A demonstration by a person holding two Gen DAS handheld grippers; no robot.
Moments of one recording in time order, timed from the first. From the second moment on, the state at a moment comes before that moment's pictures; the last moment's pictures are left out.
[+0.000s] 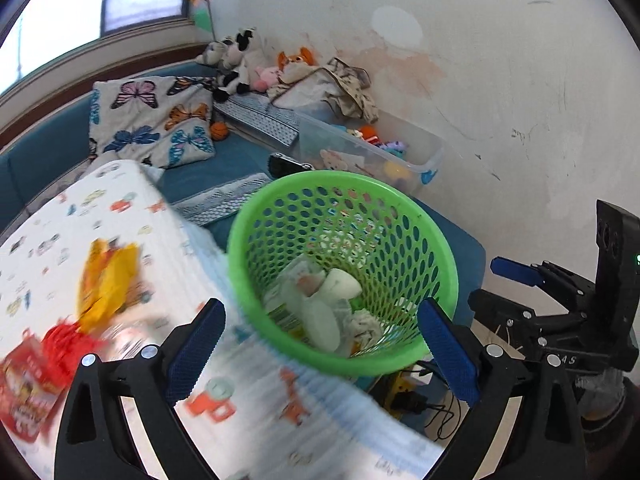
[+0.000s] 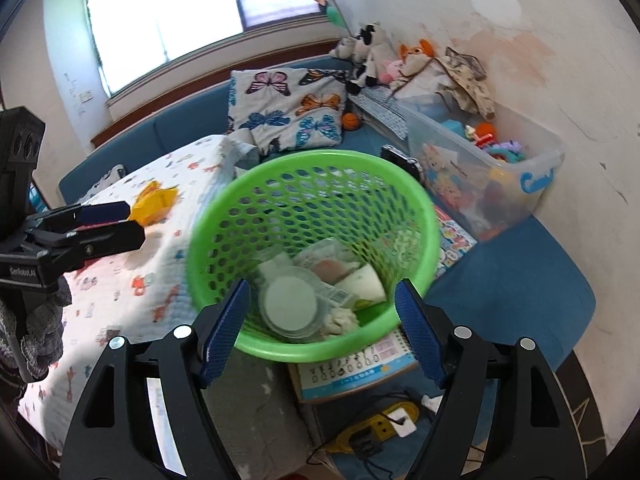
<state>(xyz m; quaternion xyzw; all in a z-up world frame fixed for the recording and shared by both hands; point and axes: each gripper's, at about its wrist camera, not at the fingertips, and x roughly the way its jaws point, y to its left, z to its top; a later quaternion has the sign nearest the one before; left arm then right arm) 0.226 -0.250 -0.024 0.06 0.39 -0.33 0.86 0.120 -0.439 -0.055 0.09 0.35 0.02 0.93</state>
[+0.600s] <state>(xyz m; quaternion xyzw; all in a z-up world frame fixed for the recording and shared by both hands) 0.204 -0.074 -0.021 0.00 0.35 -0.17 0.92 0.137 -0.343 -0.040 0.04 0.35 0.10 0.93</state>
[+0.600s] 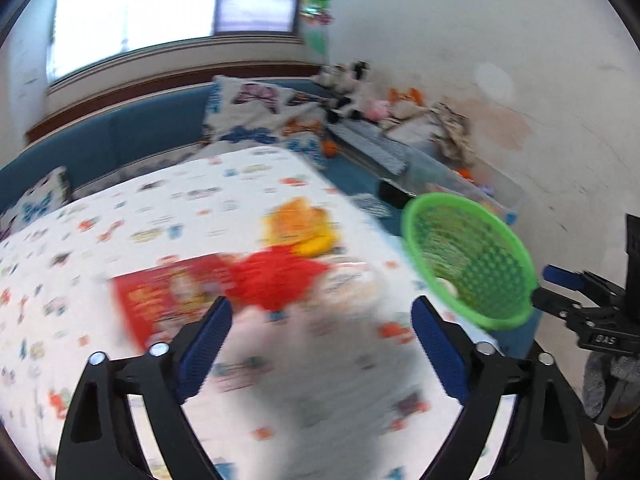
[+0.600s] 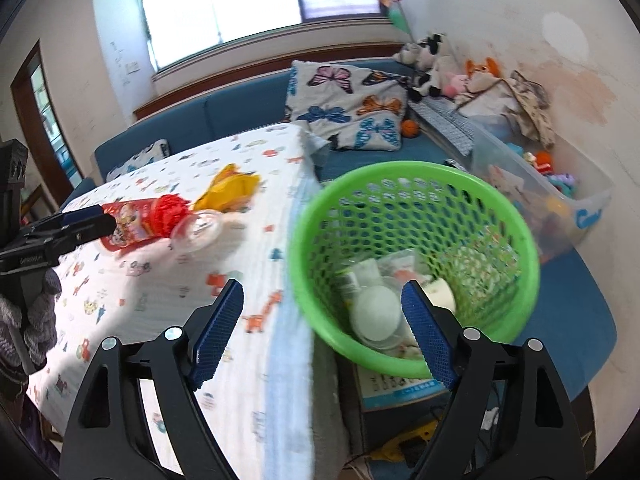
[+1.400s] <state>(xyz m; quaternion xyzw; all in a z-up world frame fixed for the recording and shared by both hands) 0.252 0.030 -0.068 -0.08 0.39 -0.14 0.91 0.182 -0.236 -0.042 0.00 0.37 0.17 0.91</state>
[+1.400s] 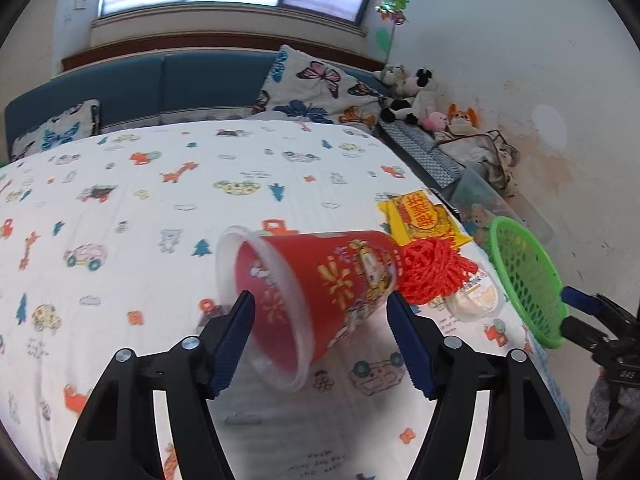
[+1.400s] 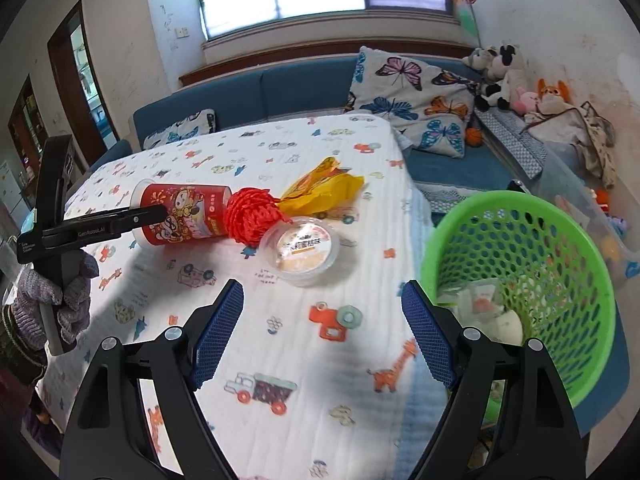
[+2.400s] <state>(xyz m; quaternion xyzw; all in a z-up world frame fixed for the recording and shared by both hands) 0.225 0.055 -0.042 -0.11 0.35 -0.16 0.92 0.245 -0.192 -0.087 -0.02 0.41 0.20 0.89</state>
